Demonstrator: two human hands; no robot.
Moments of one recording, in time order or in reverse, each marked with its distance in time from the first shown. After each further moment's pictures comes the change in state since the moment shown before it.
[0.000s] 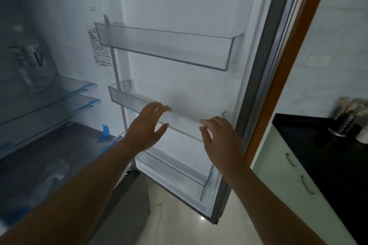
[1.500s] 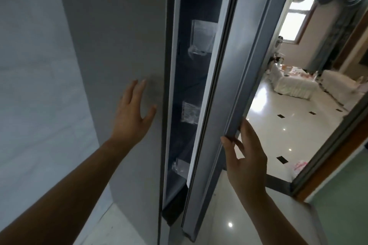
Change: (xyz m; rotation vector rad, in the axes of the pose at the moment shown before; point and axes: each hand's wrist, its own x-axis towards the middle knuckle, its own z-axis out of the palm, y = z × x) left_hand -0.284 -0.167 -0.305 0.200 0.381 -0.483; right_hand -0.101 -0.351 0.111 0.527 0.122 0.005
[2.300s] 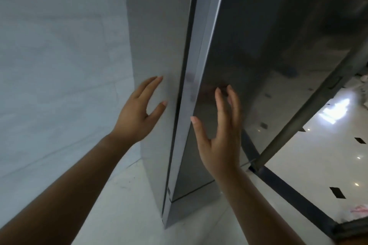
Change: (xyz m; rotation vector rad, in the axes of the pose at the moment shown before) left_hand -0.055 0.012 0.023 0.106 -0.008 -0.228; right_hand 0.025 0.023 0.077 0.278 -0.274 -0.215
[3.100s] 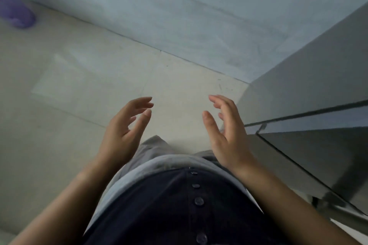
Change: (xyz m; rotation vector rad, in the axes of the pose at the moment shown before) left_hand -0.412 0.087 -0.065 -0.153 0.616 -1.263; right_hand -0.214 -0.097 0.030 0.615 -1.457 0.019
